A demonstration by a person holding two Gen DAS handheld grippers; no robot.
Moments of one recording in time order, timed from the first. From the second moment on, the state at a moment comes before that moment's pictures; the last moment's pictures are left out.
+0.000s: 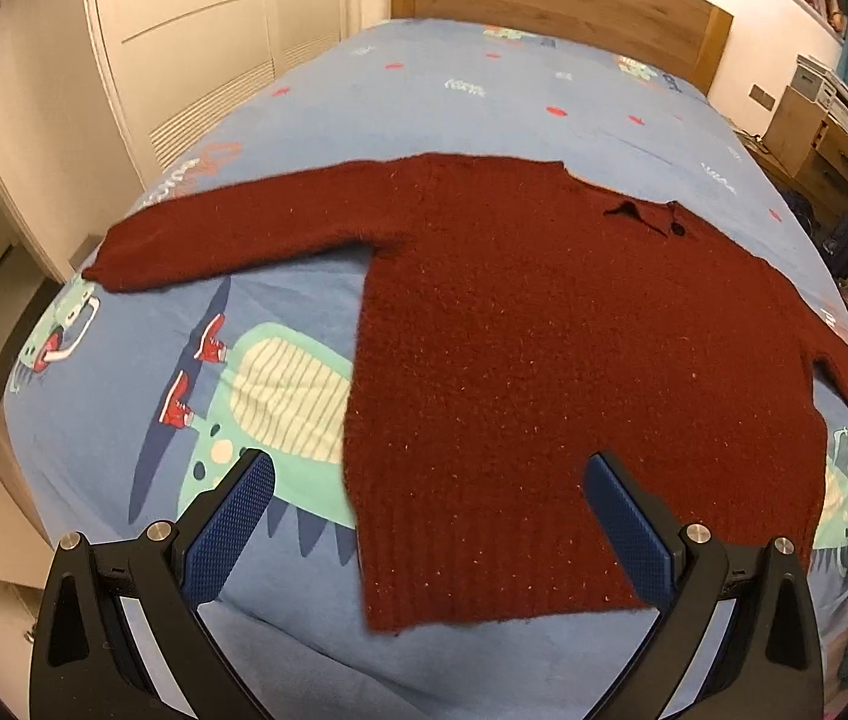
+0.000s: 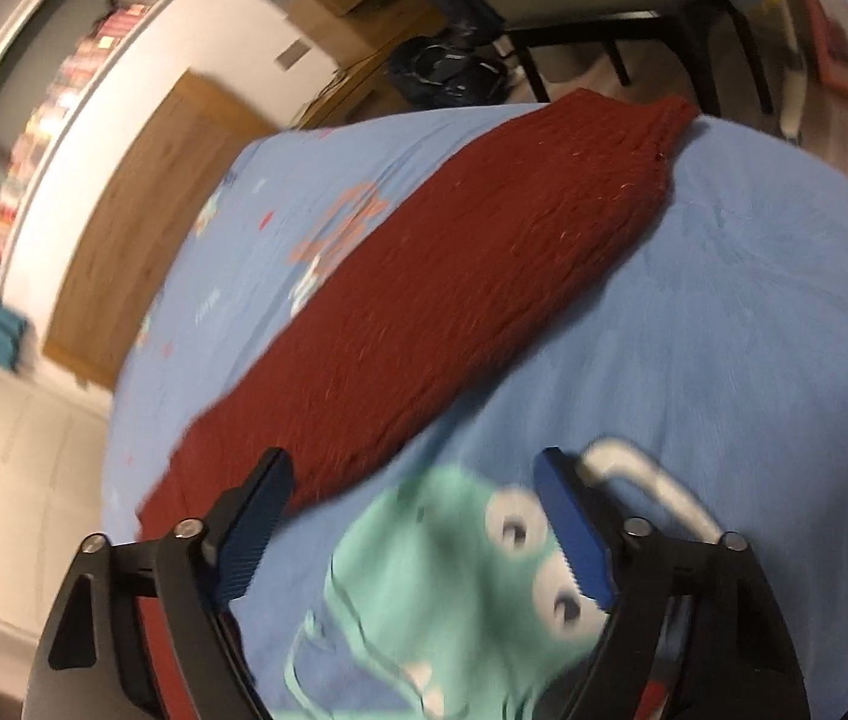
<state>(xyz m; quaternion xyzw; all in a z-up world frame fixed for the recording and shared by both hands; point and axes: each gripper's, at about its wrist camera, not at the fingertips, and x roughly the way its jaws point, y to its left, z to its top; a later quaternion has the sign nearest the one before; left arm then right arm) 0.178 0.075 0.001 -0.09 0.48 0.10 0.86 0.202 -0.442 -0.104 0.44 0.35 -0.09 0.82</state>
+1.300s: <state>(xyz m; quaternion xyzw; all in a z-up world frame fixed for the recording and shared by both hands) 0.174 0.119 -0.001 -0.19 0.48 0.09 0.85 0.317 -0.393 -0.036 0.58 0.25 0.06 0.77</state>
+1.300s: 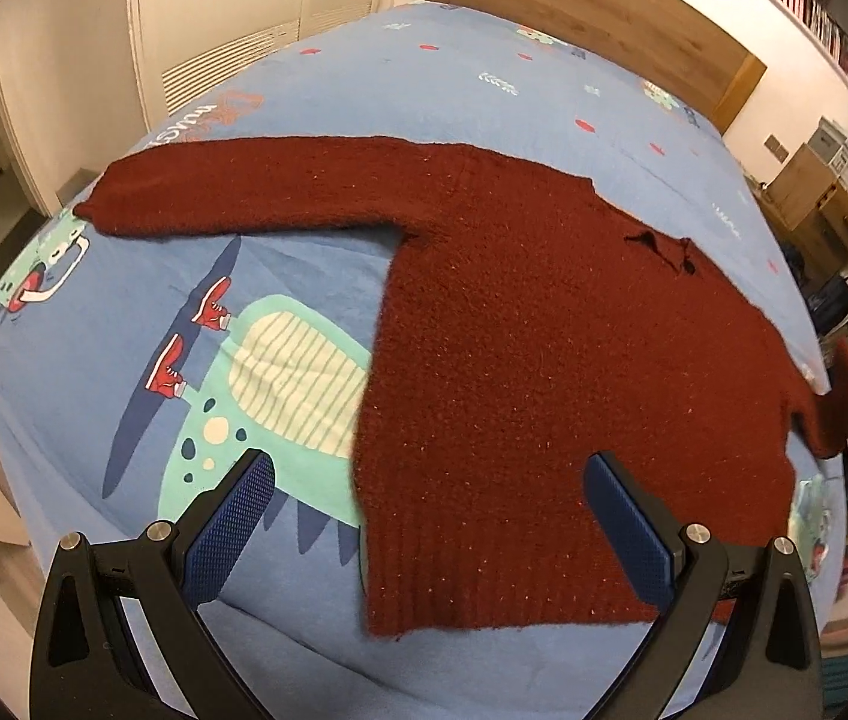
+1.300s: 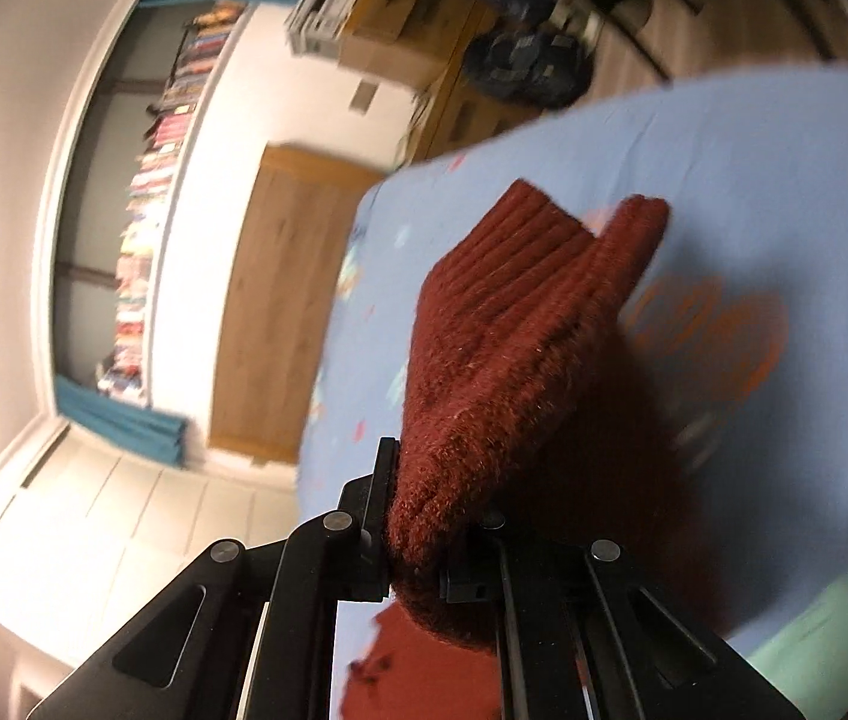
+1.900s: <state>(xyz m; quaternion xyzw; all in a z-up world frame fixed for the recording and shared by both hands) 0.132 0.188 -0.003 -0.24 0.48 0.08 0.84 0.401 -0.124 0.000 0.54 0.35 0.24 0.73</state>
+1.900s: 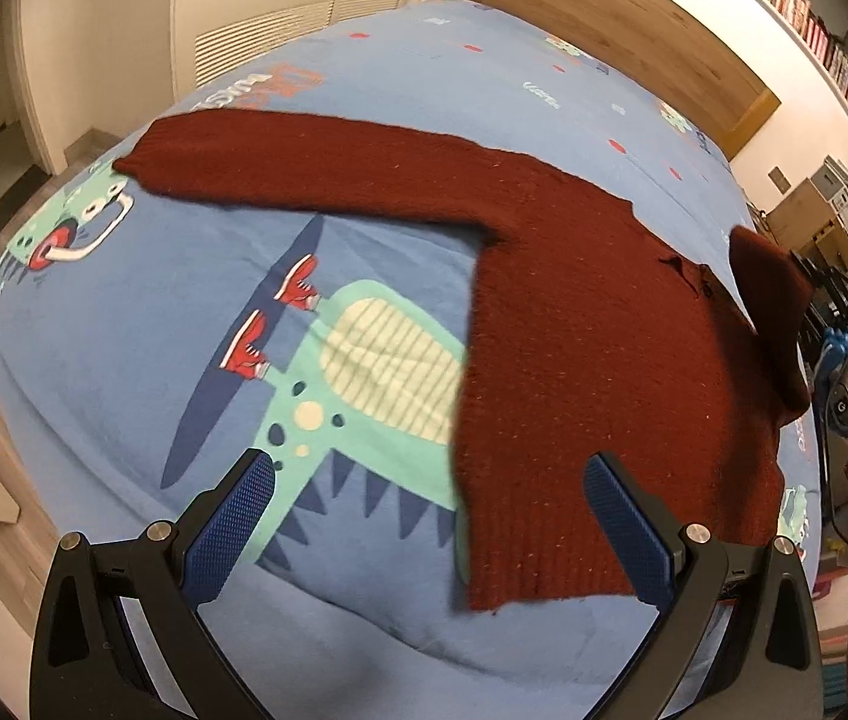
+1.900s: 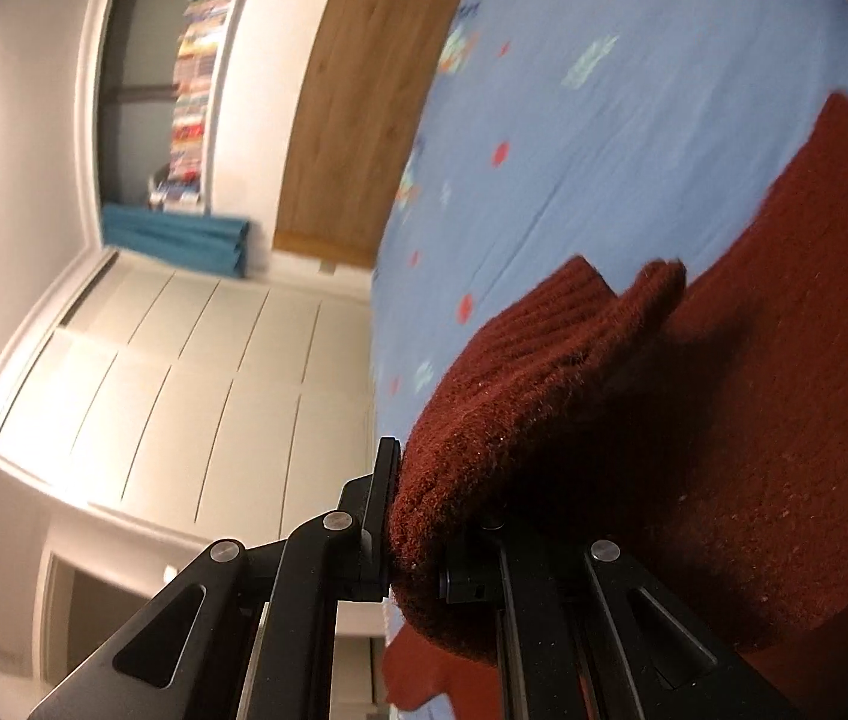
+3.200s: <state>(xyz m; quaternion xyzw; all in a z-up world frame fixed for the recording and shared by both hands) 0.122 0.205 -0.009 -0.23 0.48 0.11 0.84 0.321 0.082 -0.052 0.10 0.51 0.34 0.79</state>
